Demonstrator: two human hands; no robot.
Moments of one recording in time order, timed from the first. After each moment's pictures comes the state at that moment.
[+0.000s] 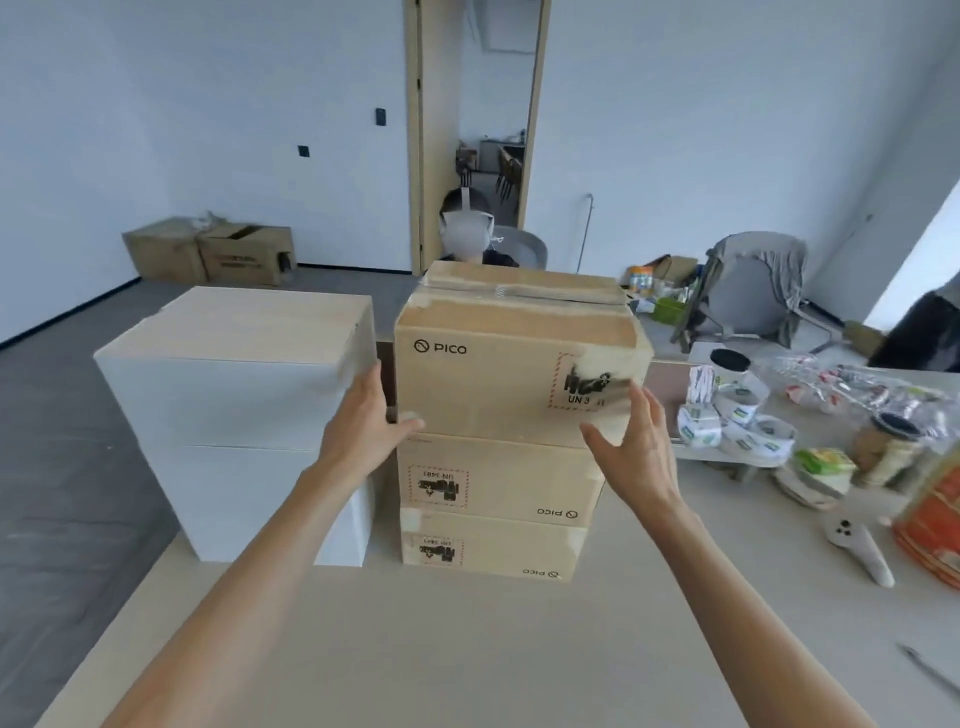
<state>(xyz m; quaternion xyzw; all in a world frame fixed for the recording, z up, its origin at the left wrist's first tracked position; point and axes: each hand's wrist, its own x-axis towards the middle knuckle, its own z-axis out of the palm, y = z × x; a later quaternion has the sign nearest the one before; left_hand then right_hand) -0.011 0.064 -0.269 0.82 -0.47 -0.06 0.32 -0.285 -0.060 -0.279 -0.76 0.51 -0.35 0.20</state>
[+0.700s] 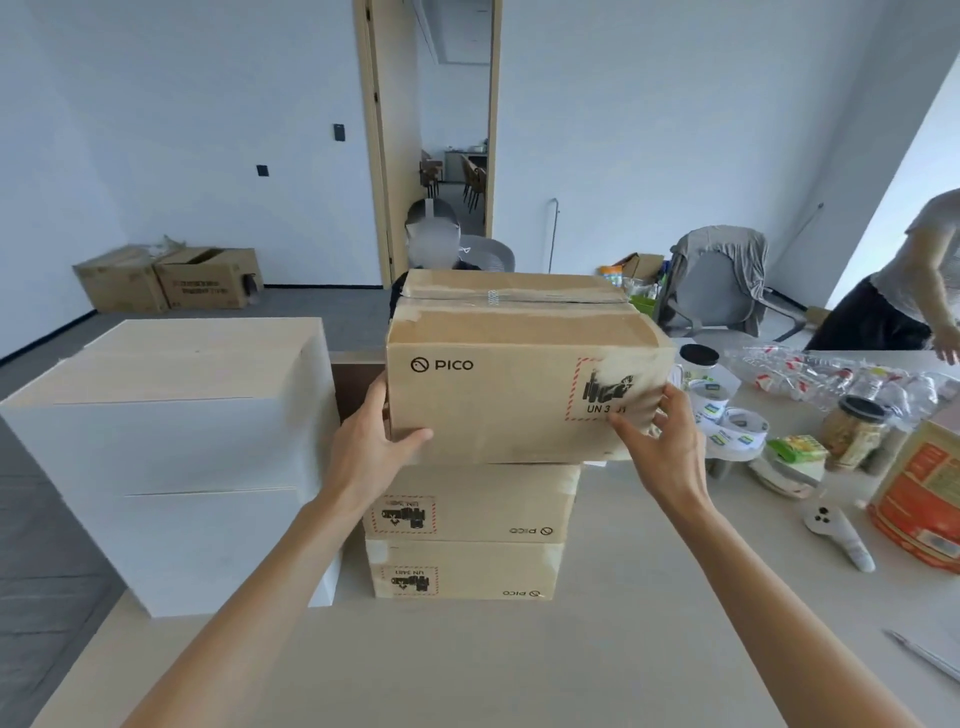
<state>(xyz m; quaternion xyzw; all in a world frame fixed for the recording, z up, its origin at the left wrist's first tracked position) -0.048 0.024 -0.276 0.71 -0.50 -0.08 0.49 -0.333 -0.112 -0.278 -0.66 0.49 -0.49 0.29</state>
